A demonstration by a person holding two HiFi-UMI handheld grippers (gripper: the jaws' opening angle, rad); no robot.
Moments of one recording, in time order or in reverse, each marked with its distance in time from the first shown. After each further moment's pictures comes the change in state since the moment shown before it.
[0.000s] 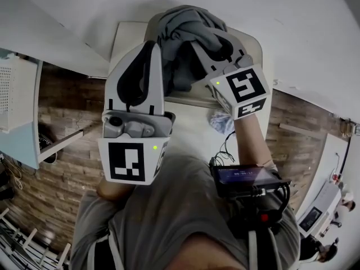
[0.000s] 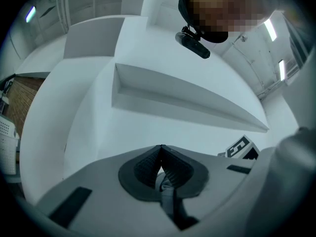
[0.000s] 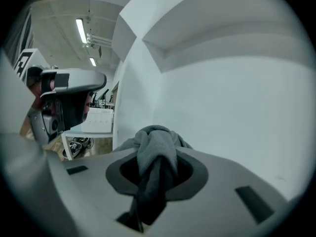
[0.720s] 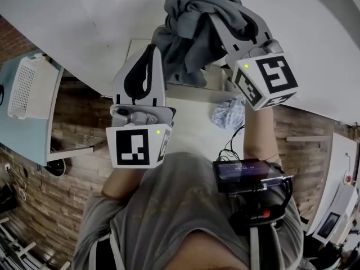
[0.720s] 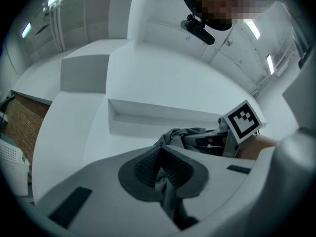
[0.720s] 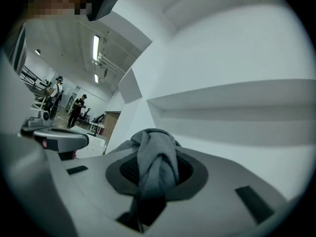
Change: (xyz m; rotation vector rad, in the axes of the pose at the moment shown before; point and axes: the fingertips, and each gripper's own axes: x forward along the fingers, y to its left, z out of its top) left arm -0.073 -0.036 0.064 0.095 -0.120 0.001; right arm -0.127 0.009 0.158 -0.107 -0.374 -0.148
